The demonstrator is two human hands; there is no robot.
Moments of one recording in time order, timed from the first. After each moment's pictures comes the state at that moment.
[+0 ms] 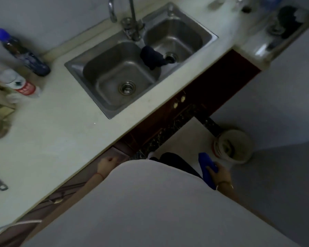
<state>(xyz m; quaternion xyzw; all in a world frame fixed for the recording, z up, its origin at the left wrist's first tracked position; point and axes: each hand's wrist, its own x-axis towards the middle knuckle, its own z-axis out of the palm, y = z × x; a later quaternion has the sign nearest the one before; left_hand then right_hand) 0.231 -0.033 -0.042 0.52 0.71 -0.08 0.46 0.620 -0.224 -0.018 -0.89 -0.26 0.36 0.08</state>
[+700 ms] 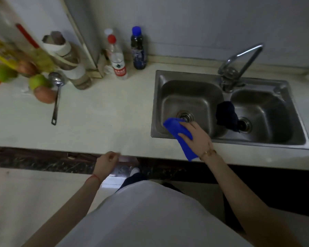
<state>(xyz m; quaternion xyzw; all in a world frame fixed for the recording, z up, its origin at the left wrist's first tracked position) 0.222 -0.034 0.017 0.32 0.85 0.19 0.37 0.512 0.165 0.097 -0.46 -0.84 0.27 0.07</state>
